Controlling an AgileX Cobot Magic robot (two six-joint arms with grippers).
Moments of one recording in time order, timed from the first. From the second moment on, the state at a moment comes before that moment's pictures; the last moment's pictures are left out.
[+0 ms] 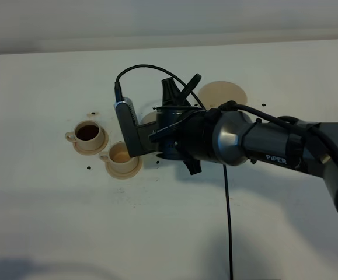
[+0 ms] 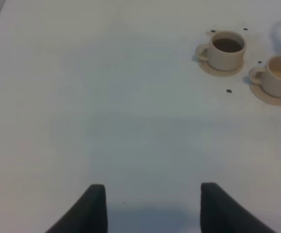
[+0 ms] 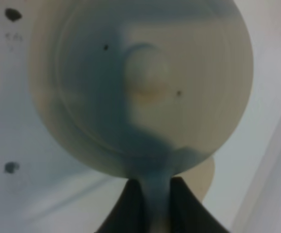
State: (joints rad) left arm 0.03 0.00 -0.51 0.02 1.07 0.00; right arm 0.90 2.12 -1.47 -0.90 0.73 -0.32
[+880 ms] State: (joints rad) left arm 0.03 0.00 -0.51 0.02 1.07 0.00; right arm 0.95 2.12 -1.47 -1.05 0.78 -0.32
